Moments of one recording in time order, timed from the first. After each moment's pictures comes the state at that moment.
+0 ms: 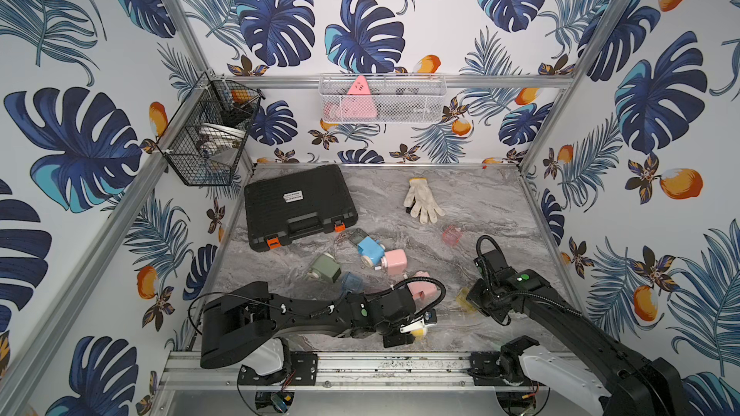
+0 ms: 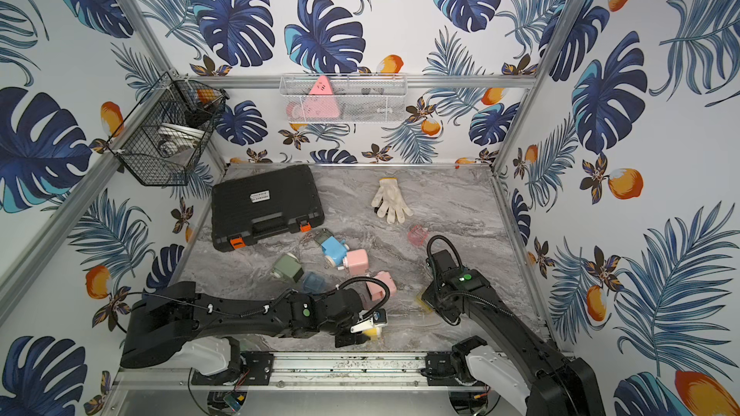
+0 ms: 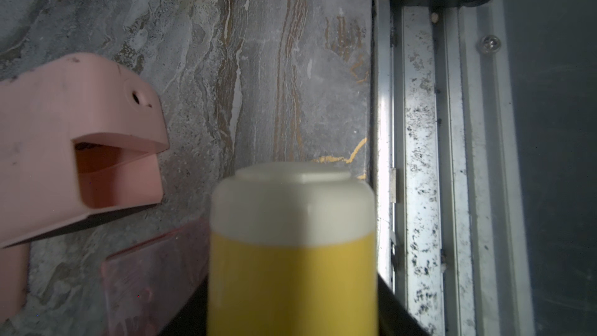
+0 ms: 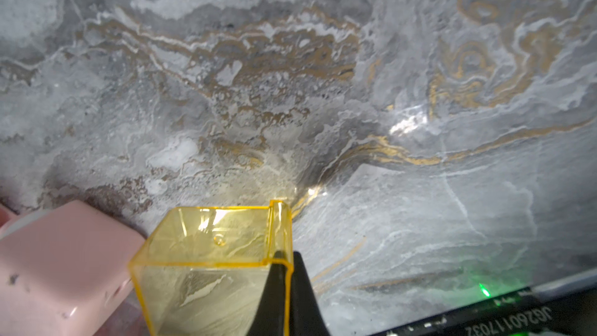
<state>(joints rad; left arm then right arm) -1.20 1.48 0.72 -0.17 0.09 0.19 0.42 0.98 0.57 -0.95 0.03 1.07</state>
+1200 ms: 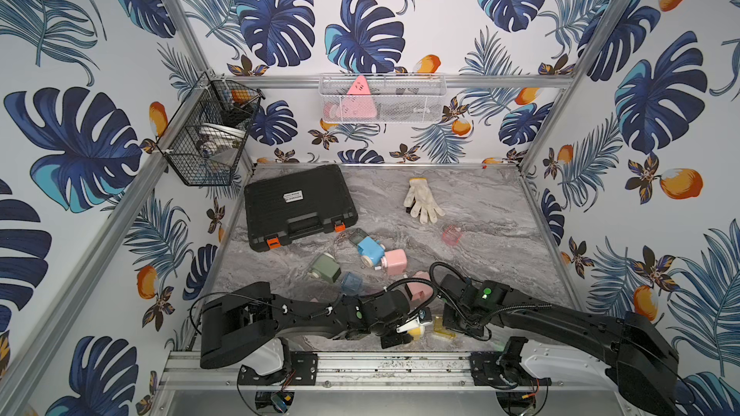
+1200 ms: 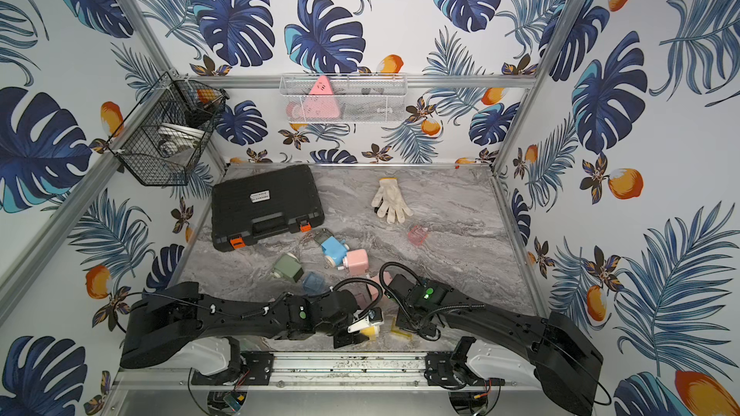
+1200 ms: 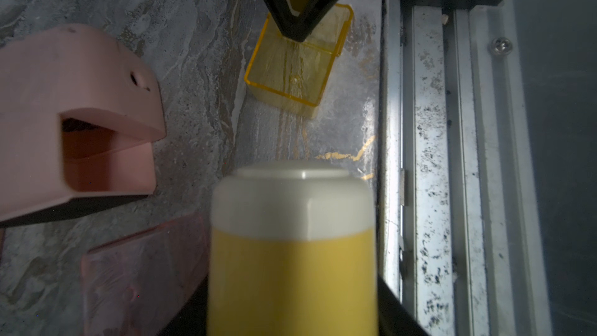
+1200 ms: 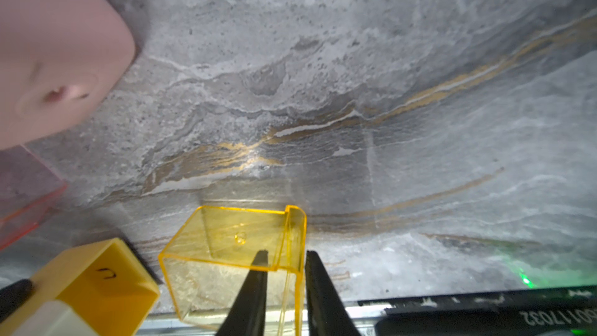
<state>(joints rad) -1.18 1.50 0.65 -0.04 0.10 0.16 0.94 1.12 0.56 -0.88 0.04 1.17</state>
